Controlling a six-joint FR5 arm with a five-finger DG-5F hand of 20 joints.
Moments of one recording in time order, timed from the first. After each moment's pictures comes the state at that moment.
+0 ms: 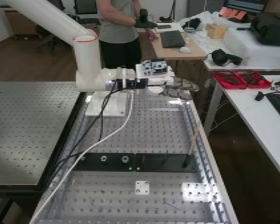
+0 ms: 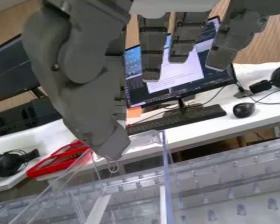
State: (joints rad) arm 1.78 -2.17 -1.68 -2.46 -1.44 -0.51
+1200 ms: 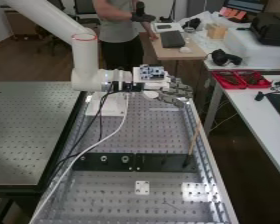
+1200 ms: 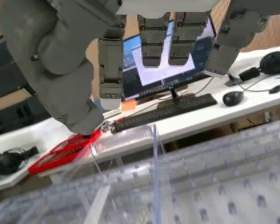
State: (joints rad) arm 1.77 -2.09 -1.72 -2.54 -1.44 -0.45
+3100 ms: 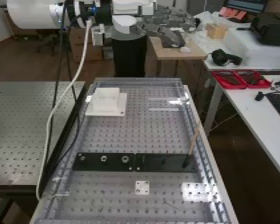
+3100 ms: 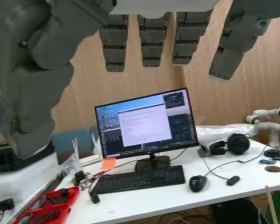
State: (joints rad) arm 1.68 -1.72 -1.64 -2.91 -1.44 -0.59
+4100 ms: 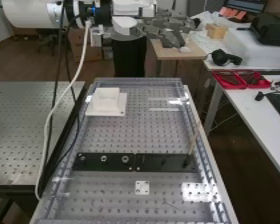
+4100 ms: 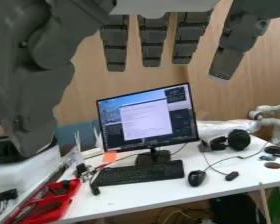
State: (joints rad) arm 1.64 -1.73 -1.62 -2.96 -1.50 -0.60
